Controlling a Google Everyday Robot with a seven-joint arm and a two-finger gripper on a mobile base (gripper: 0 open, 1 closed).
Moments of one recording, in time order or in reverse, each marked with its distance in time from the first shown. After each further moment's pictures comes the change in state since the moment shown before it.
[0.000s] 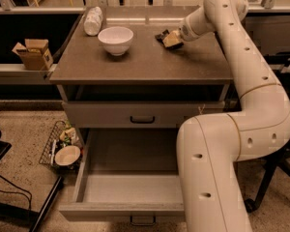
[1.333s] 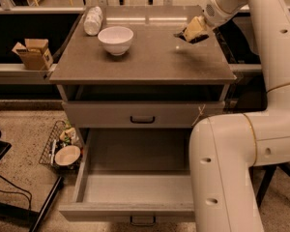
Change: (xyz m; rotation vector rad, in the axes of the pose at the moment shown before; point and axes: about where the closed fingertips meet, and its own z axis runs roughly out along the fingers) arm 0.023 0.018 -0.134 0.021 0.209 0.061
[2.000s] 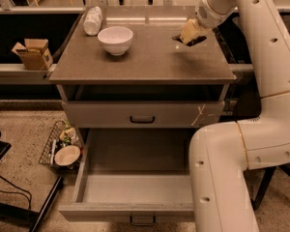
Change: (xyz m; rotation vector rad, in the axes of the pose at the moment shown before) arm 0.006 0.023 -0.007 0.072 0.048 -0.012
